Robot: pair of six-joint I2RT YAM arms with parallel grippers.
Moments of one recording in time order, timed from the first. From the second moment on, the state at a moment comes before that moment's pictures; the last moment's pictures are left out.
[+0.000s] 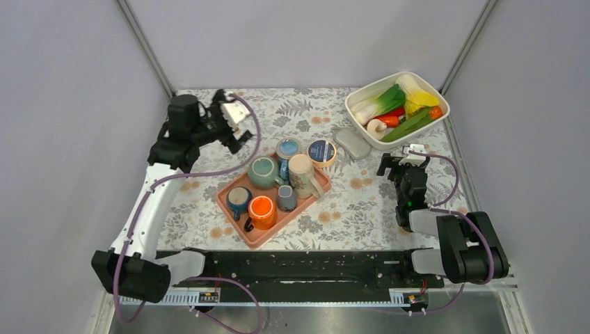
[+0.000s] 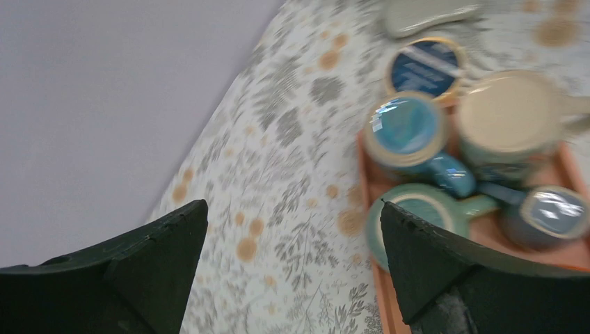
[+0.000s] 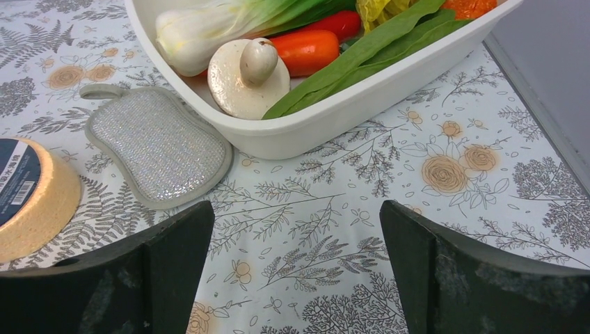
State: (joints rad) left arm -0.06 1.17 1.10 -0.26 0.55 0.56; right arm 0.10 1.32 0.22 0.99 0.20 0.05
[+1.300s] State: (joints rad) left arm -1.05 2.08 1.82 -1.17 -0.08 1.19; right arm 0.10 1.31 0.25 0.91 0.16 0.03
